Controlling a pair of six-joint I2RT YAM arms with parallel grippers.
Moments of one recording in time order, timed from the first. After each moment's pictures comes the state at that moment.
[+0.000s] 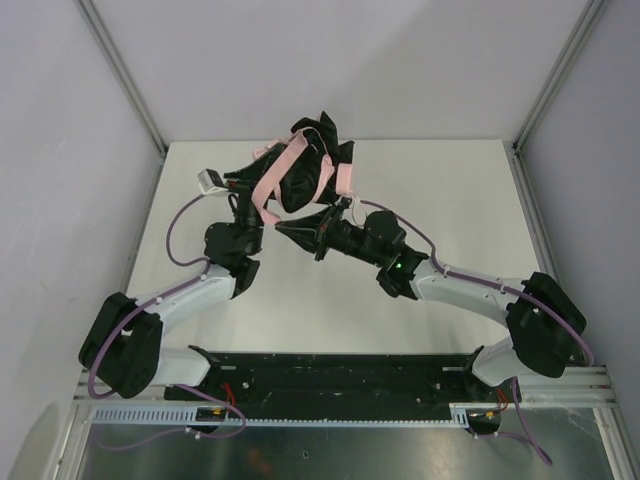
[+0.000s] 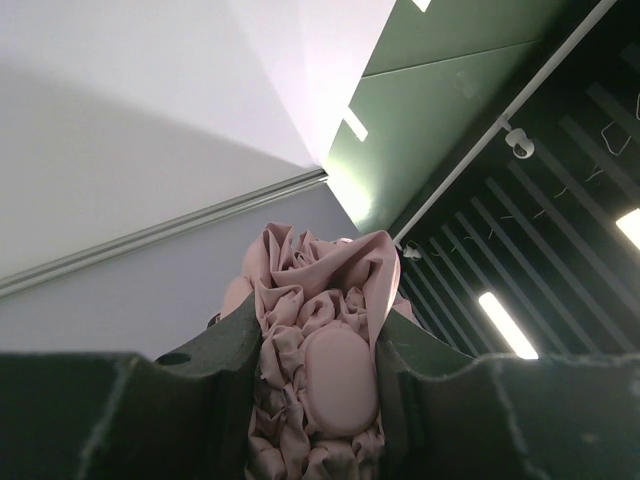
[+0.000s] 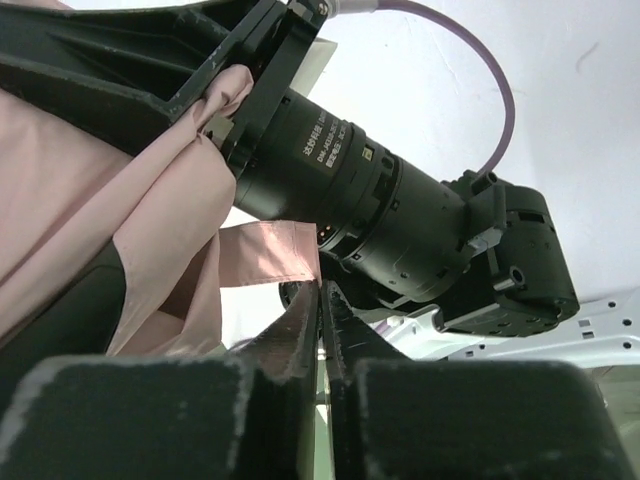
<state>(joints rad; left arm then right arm) -0.56 1.32 0.69 1.27 -0.26 -1.53 0.90 1.47 0.95 0.66 -0.28 2.04</state>
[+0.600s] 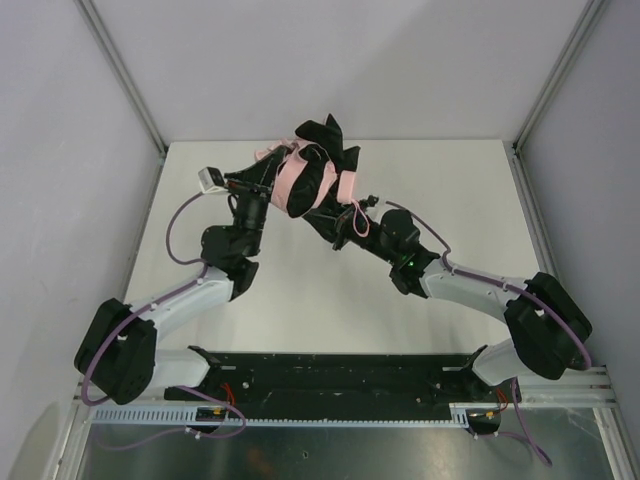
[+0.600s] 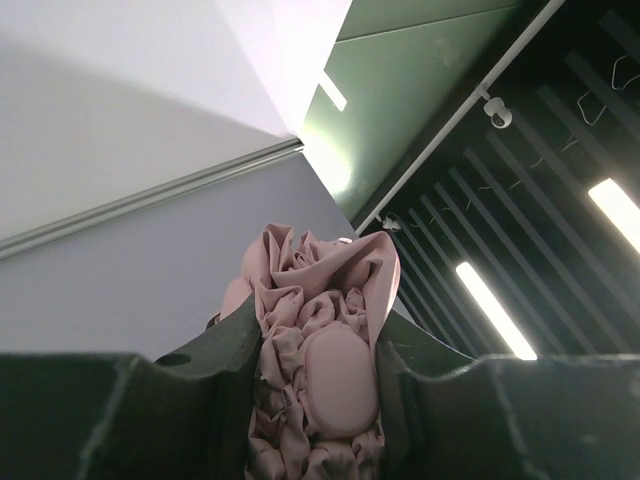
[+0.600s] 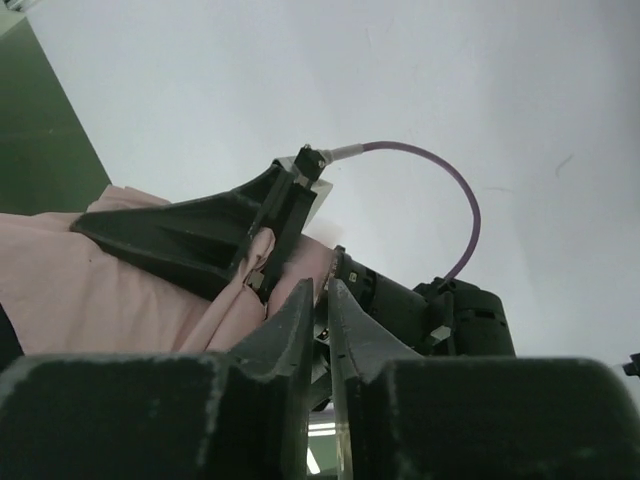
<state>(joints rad) -0.57 1.28 0.69 1.27 -0.20 -1.55 0.79 1.46 0.84 0.70 -0.20 2.05</state>
